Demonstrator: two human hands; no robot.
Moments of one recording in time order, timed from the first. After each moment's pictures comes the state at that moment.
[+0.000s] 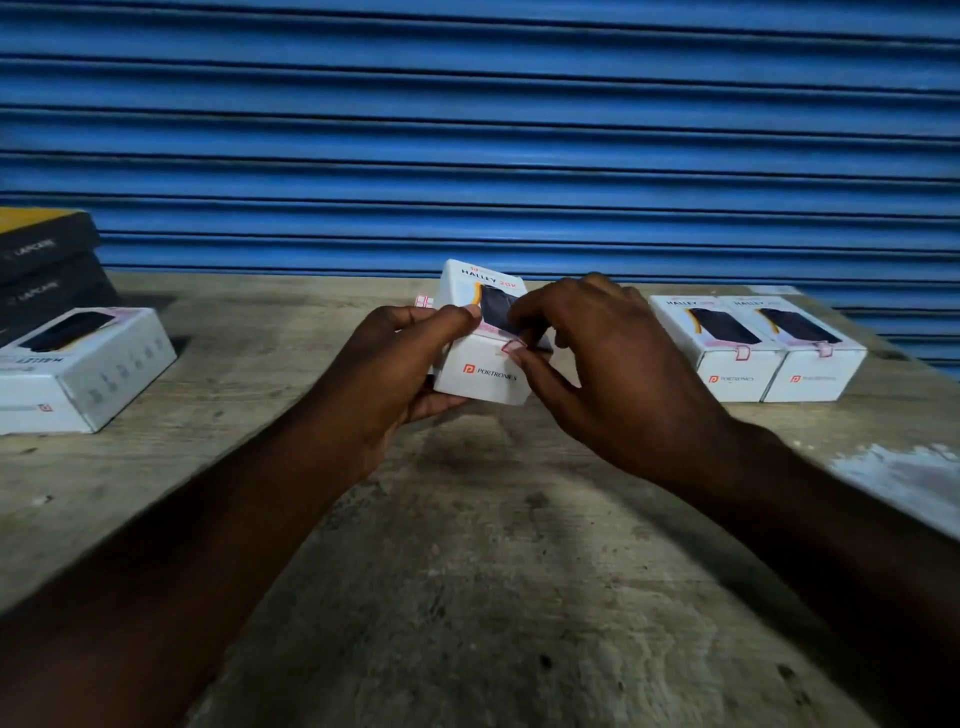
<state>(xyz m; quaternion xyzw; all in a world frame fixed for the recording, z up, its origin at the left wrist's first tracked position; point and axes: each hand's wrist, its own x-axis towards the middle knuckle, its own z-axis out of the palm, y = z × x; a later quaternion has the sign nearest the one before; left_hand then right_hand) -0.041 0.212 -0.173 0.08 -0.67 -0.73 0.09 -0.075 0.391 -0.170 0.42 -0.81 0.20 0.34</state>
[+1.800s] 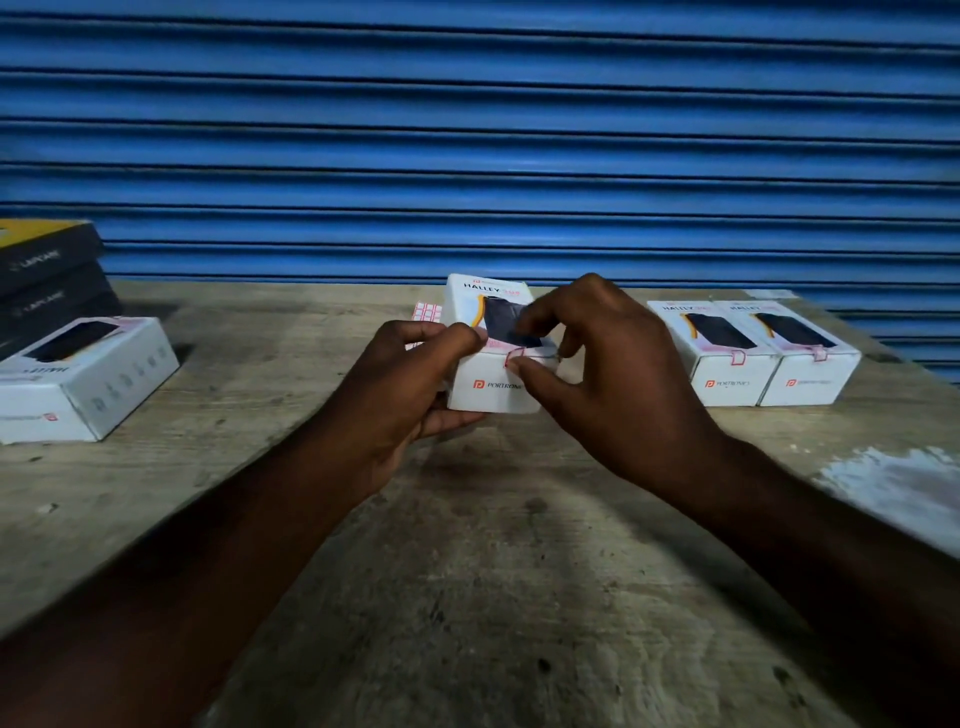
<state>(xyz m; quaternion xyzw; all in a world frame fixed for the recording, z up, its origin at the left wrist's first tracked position) -0.040 0.216 -0.178 0.10 -0.65 -0.75 0.07 -0.072 0.391 -0.171 0.36 -0.83 0.30 0.31</state>
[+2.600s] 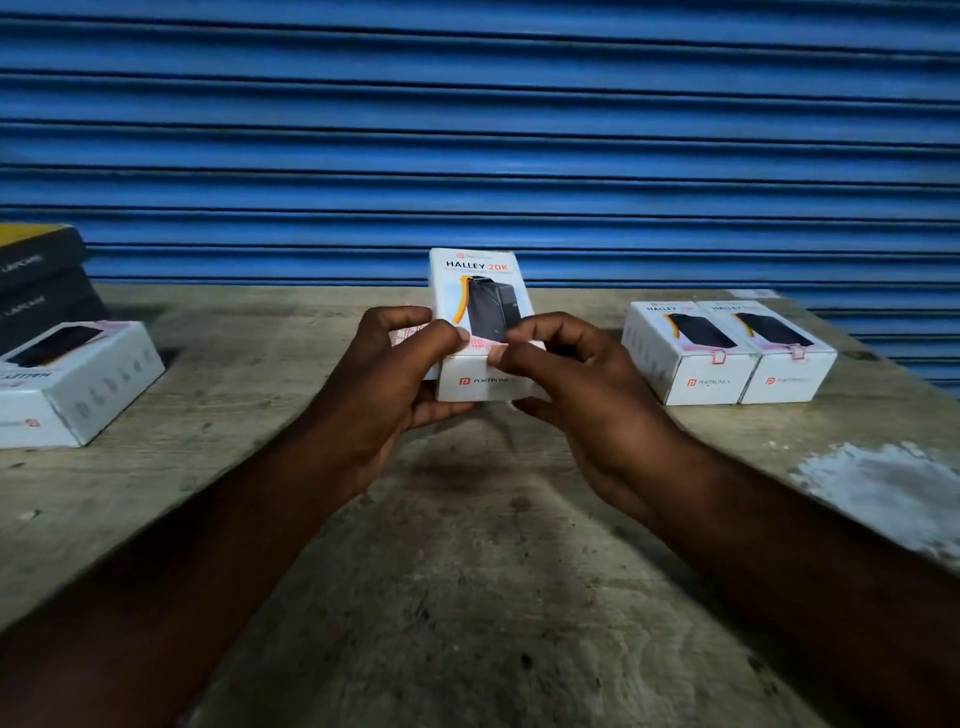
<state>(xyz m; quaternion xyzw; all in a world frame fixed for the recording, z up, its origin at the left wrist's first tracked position) -0.037 0.218 -0.176 0.06 -0.64 -0.76 0.11 -0.058 0.373 -0.176 0.16 -0.64 0.75 -0.02</state>
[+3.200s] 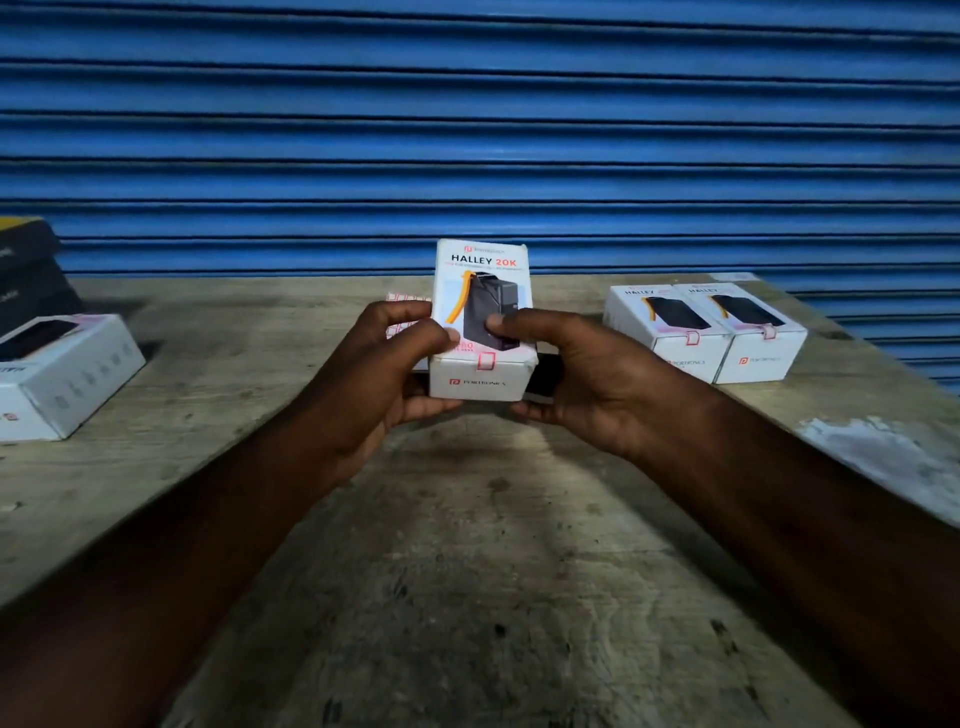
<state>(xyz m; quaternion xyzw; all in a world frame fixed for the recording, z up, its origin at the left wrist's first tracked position) -0.033 0.226 -0.178 0.03 -0.65 -0.75 0.07 -0.074 0.392 -0.162 0.06 -0.64 0.73 -0.22</state>
